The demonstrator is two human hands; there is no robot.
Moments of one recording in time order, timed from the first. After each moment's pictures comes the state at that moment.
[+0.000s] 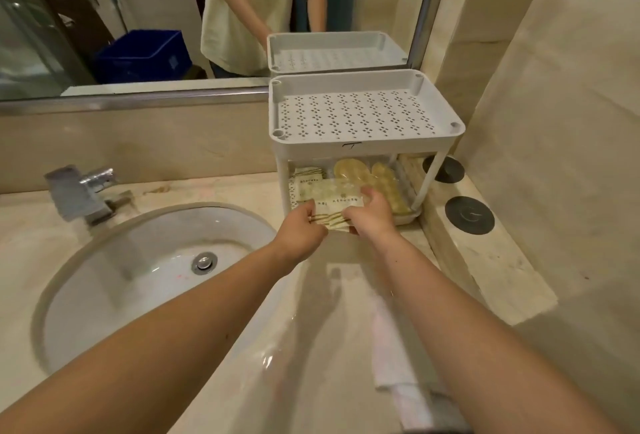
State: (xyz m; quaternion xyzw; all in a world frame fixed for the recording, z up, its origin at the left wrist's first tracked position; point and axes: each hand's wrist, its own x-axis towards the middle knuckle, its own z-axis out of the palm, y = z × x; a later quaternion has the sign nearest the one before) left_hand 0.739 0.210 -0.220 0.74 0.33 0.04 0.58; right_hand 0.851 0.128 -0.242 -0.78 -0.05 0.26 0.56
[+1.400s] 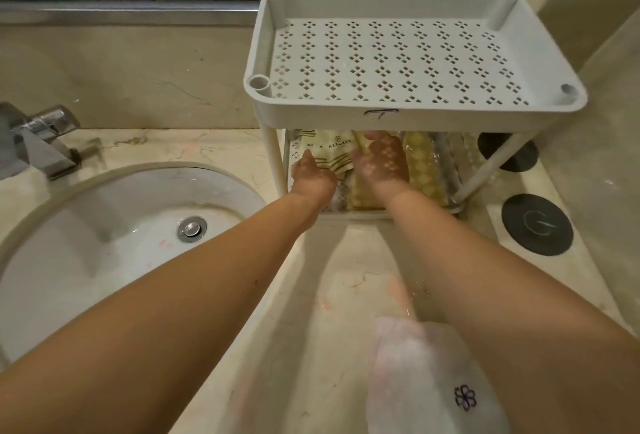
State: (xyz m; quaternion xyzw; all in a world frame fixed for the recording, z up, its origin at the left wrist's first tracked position) left_hand 0.843 0.255 -0.284 0.58 0.50 0.09 0.64; right_hand 0.945 0.200 -0.289 -0.90 -0.18 0.17 0.37
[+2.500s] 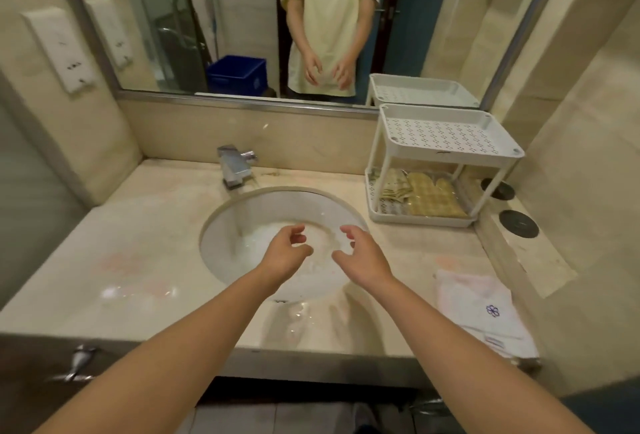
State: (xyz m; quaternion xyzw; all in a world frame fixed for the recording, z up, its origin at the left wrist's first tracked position) left_hand 0.470 0.250 -0.204 0.67 0.41 0.14 0.60; right_hand 0.591 0.137 -0.206 -0.85 -0.33 0.21 0.34
